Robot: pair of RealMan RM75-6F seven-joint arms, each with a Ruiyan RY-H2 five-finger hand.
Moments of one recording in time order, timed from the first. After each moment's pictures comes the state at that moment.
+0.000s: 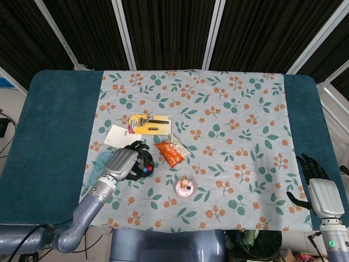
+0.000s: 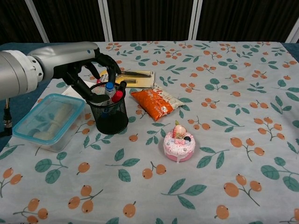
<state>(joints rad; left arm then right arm) -0.78 -1.47 -0.15 -1.86 0.91 1.05 0.41 0.09 -1.10 0.07 -1.67 -1.44 1.41 0.04</state>
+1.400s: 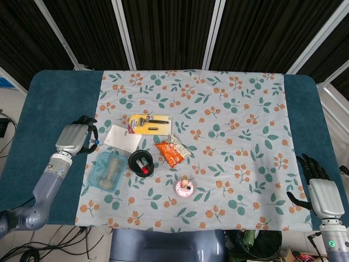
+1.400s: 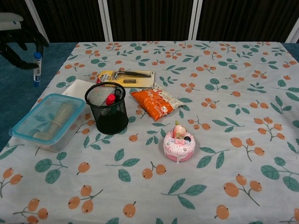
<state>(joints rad) -0.72 -1.24 -0.16 -1.64 0.85 0.96 0.30 0.09 -1.11 0.07 -1.67 -1.43 1.41 0.03</state>
